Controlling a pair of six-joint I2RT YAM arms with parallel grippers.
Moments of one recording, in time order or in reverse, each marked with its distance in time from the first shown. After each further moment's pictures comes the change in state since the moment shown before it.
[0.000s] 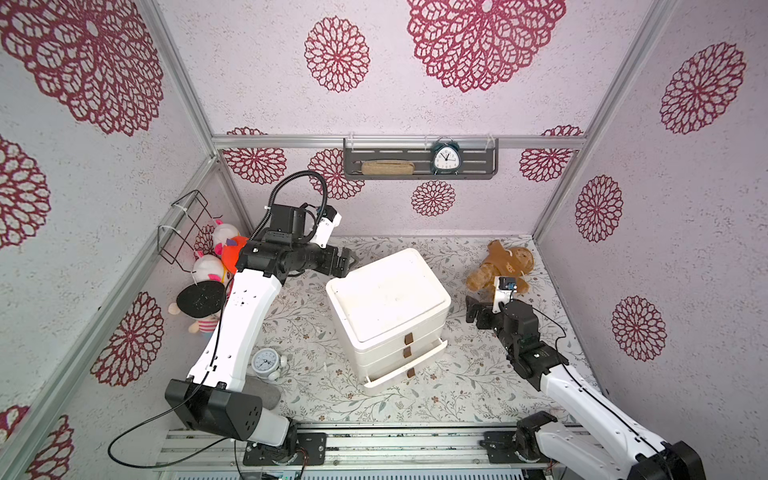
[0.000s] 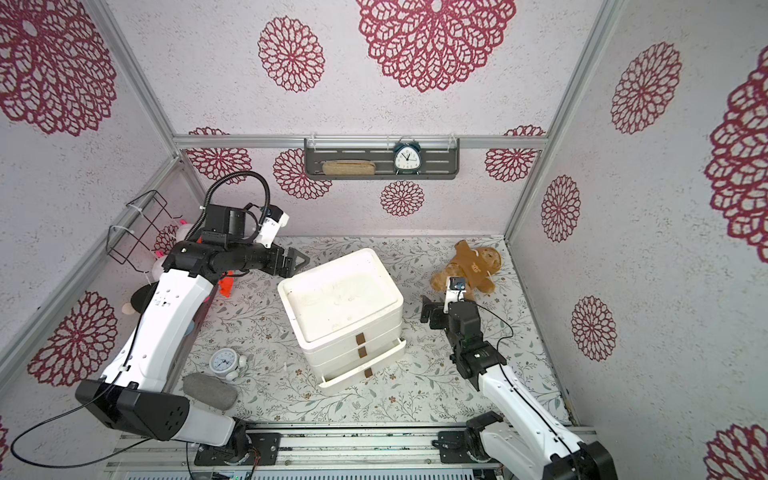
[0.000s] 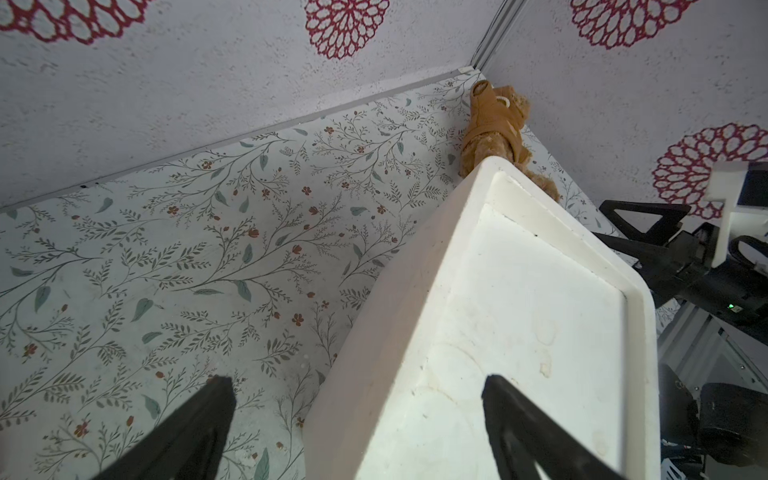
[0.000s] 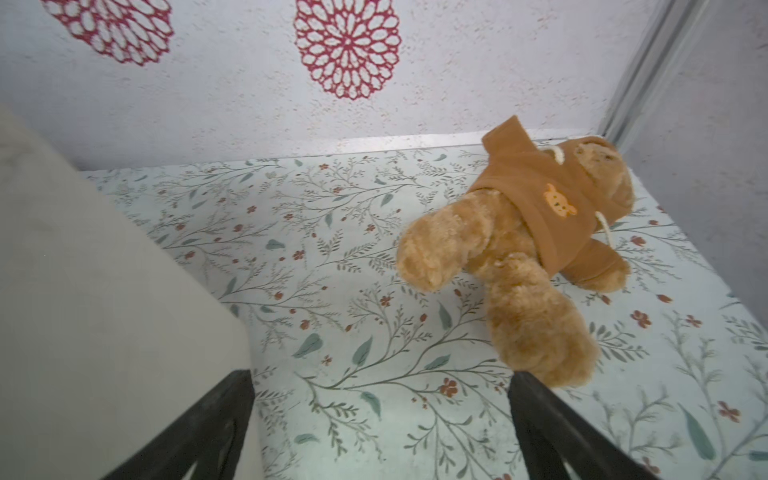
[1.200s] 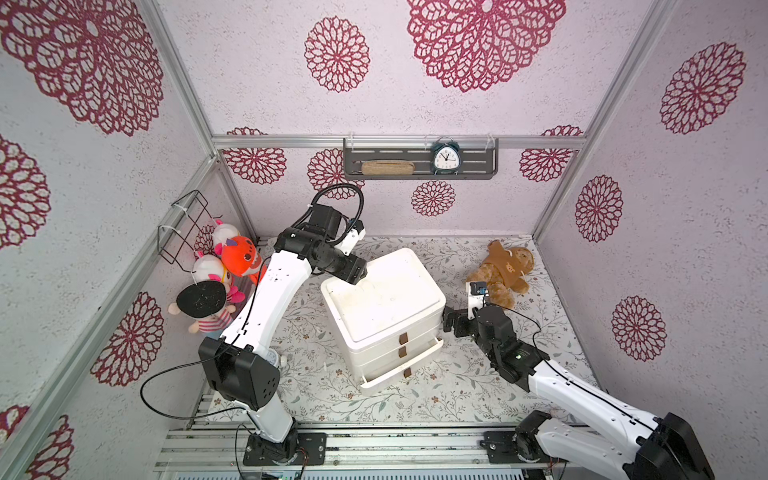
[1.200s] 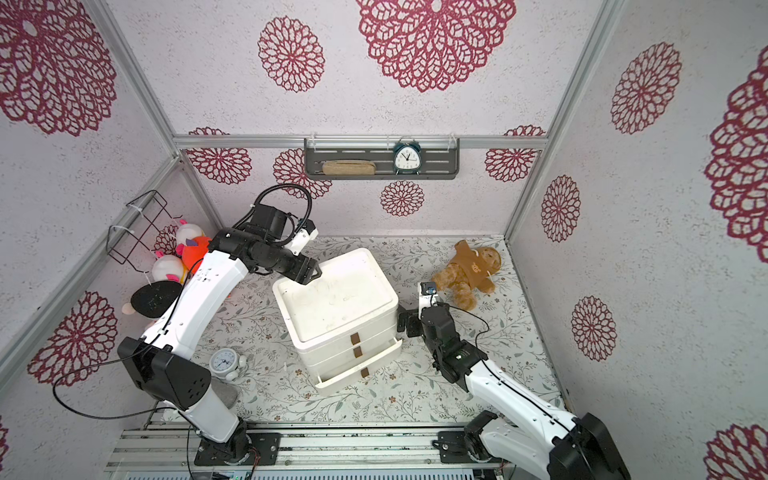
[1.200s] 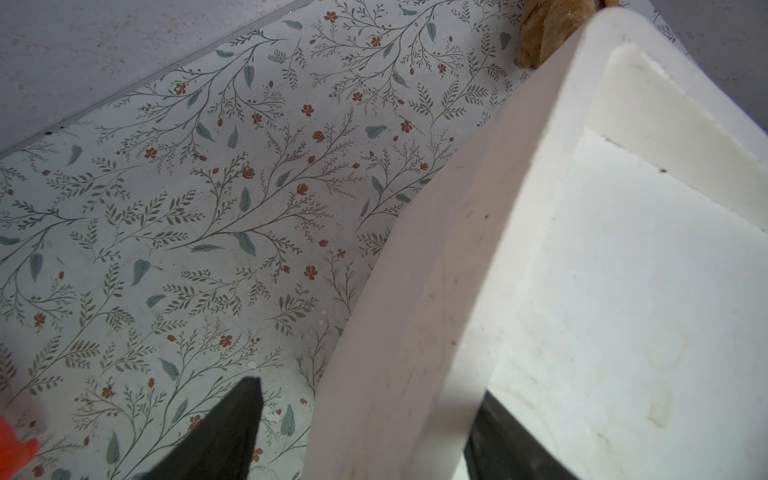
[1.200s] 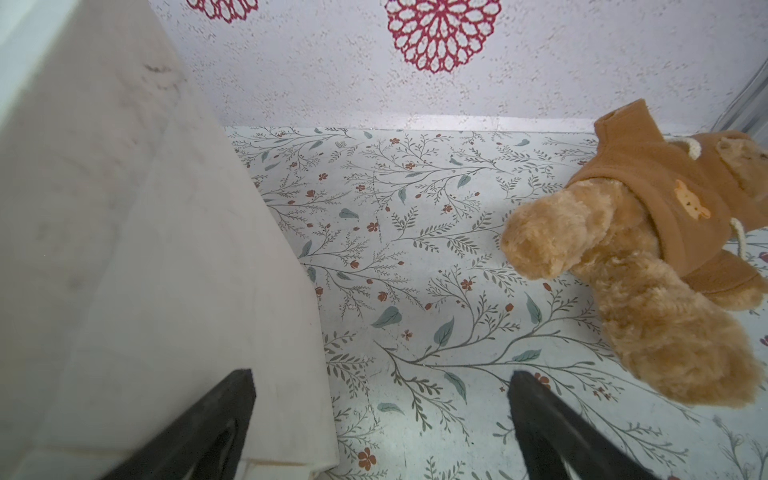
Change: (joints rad) left arm -0.116 0.191 0.124 -0.167 -0.198 0.085; right arm 0.229 0.105 0.051 0.005 0.105 0.045
